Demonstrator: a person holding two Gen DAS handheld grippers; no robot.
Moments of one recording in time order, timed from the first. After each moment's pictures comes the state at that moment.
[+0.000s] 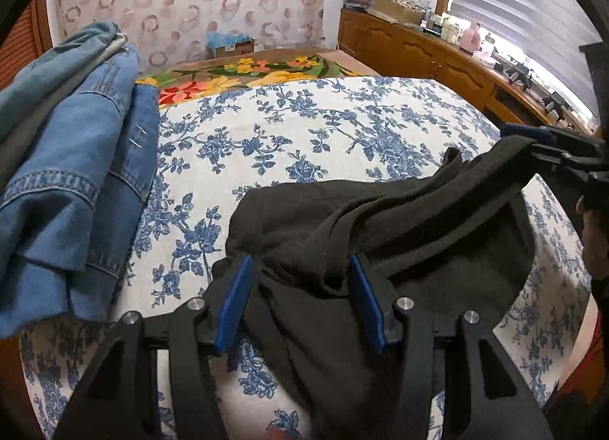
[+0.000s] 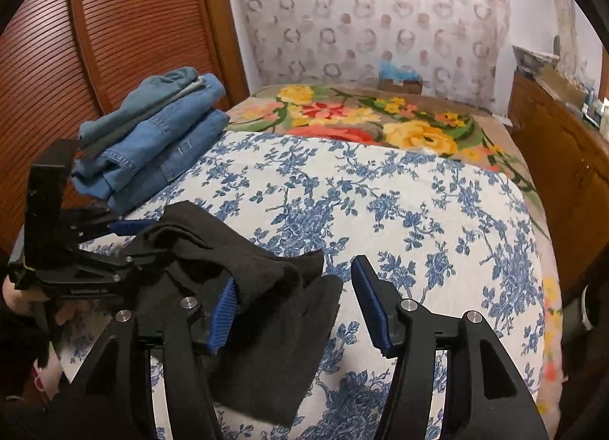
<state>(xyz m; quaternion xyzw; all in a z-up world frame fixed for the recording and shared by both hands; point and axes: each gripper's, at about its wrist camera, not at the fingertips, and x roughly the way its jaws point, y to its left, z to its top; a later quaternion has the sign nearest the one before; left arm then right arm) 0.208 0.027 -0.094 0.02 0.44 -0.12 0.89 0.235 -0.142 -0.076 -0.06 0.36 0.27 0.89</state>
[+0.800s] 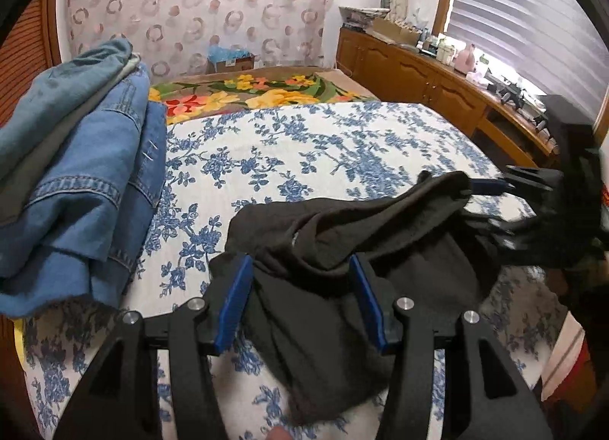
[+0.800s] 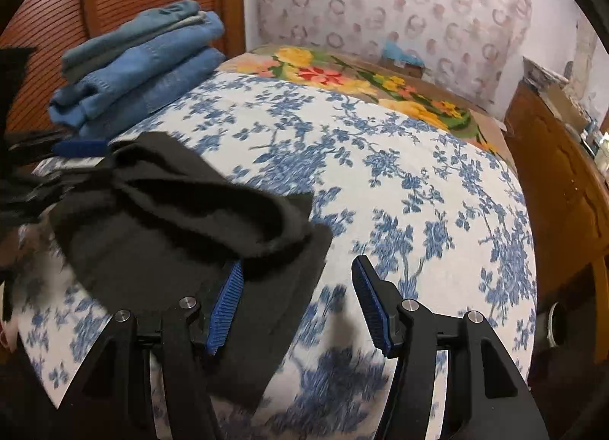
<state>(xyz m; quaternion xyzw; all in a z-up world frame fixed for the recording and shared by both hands) 0.185 0.030 -0.066 -0.01 0.41 -0.14 0.90 0.238 -0.131 -0.114 -0.14 0.40 0.25 0.87</state>
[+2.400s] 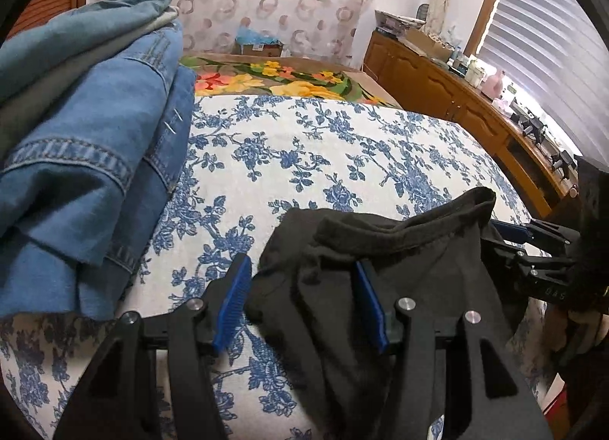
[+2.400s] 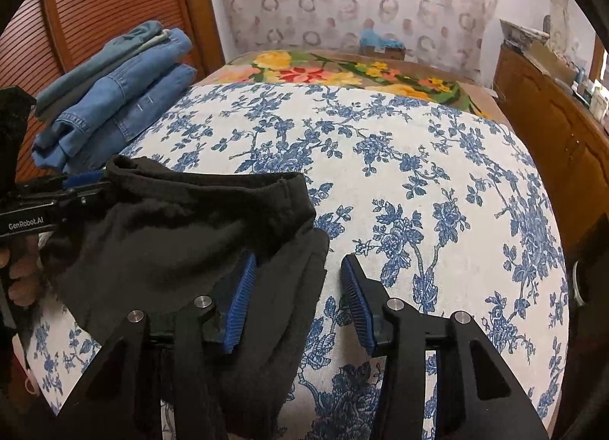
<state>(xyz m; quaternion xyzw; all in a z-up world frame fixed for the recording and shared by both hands) 0.222 0.060 -0.092 -0.08 0.42 -0.10 0.90 0.249 -0.139 -0.127 -0.07 0.42 0.23 0.88</state>
